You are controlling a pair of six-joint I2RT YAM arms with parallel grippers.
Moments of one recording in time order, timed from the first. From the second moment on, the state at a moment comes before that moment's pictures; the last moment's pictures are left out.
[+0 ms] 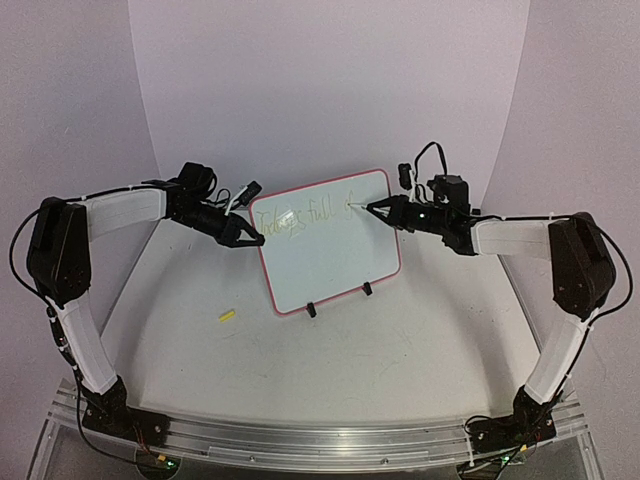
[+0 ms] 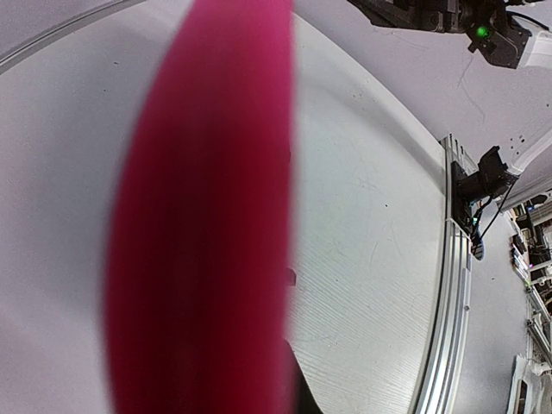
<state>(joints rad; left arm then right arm) -0.37 1.82 1.44 -0.53 0.86 0.24 0.40 1.83 1.21 0.38 -0.55 0.55</state>
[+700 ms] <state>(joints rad) -0.37 1.82 1.44 -0.53 0.86 0.24 0.41 1.81 1.19 0.39 -0.47 0.54</state>
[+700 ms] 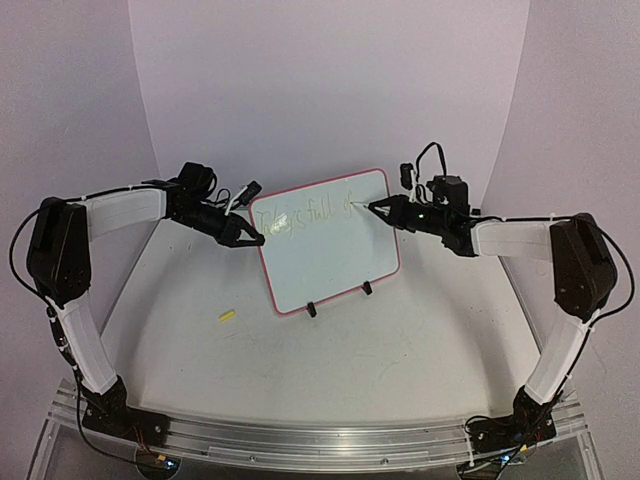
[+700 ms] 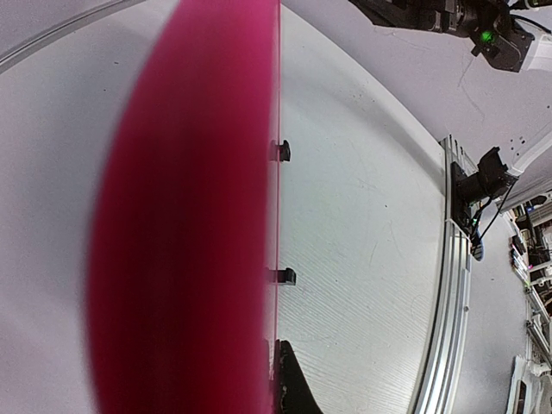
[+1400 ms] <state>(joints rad) -0.37 1.82 1.44 -0.53 0.86 0.24 0.41 1.78 1.16 0.39 -0.44 0.54</state>
